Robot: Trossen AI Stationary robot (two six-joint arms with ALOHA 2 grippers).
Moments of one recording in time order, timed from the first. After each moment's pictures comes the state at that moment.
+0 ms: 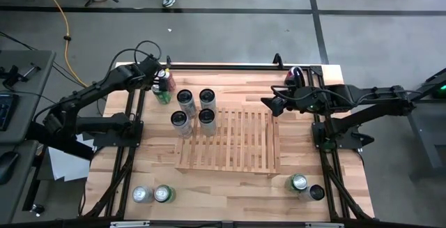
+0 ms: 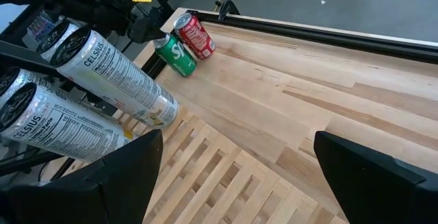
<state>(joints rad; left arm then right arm) 0.78 1.05 0.84 -0.96 -0.35 -0.60 0.11 1.04 1.16 -0.74 0.53 0.94</state>
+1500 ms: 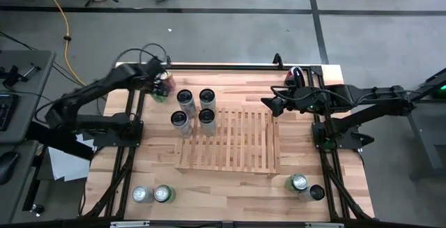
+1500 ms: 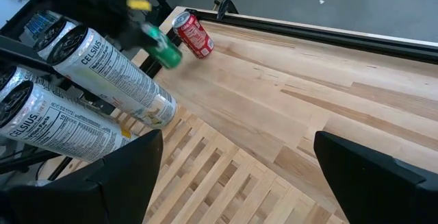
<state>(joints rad) 0.72 1.08 0.92 -1.11 -0.30 -0.57 0.11 1.04 1.16 -0.74 0.53 0.94</state>
